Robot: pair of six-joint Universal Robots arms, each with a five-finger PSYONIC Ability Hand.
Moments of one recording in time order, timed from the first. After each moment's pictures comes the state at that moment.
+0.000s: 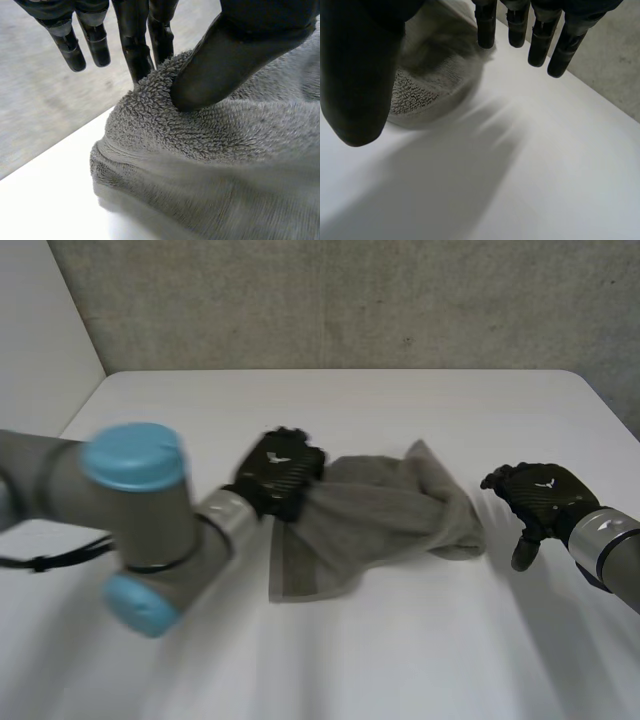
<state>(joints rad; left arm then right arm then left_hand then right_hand) 4.16 -2.13 -1.41 3.34 -1.36 3.38 1.66 -1.23 1.72 -0.04 1.26 2.66 0.58 1.31 0.23 0.23 1.17 0.23 0.25 0.22 0.25 0.06</state>
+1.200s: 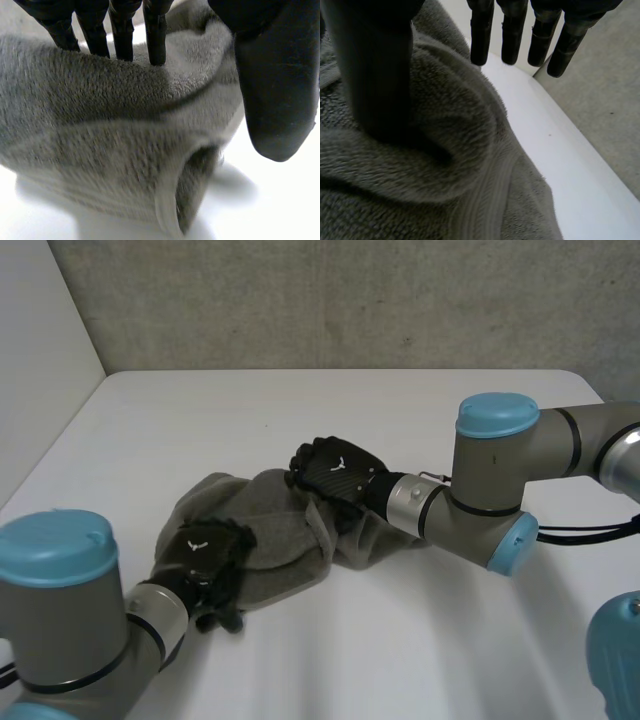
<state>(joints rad) 4.21 -1.90 -1.88 3.32 -1.58 3.19 2.09 -0.67 0.90 0.08 0.93 2.54 0.30 0.30 0.23 0.23 0.08 0.48 0.48 0.22 0.25 0.31</state>
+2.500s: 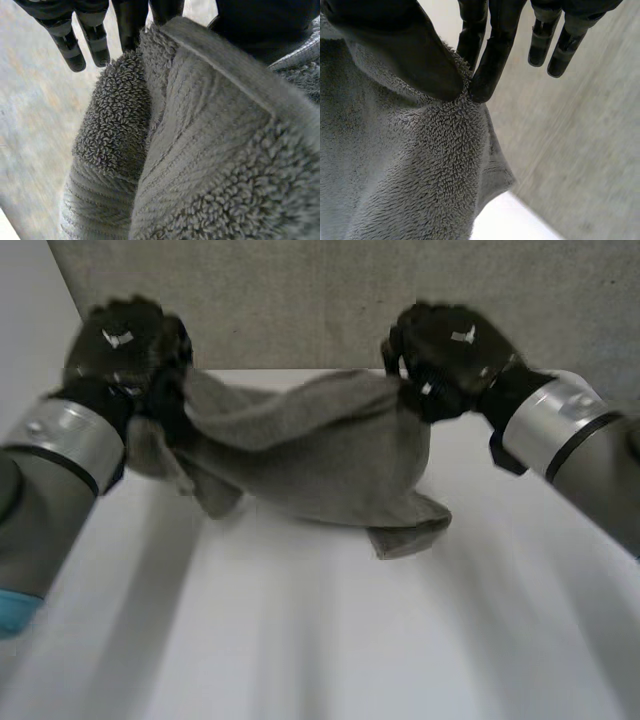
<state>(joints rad) 4.29 -1.64 -1.54 3.28 -1.58 3.29 1.96 -1.36 1.36 -0.05 1.13 3.00 1.29 1.27 0.23 0.23 1.15 1.31 1.34 0.22 0.25 1.16</state>
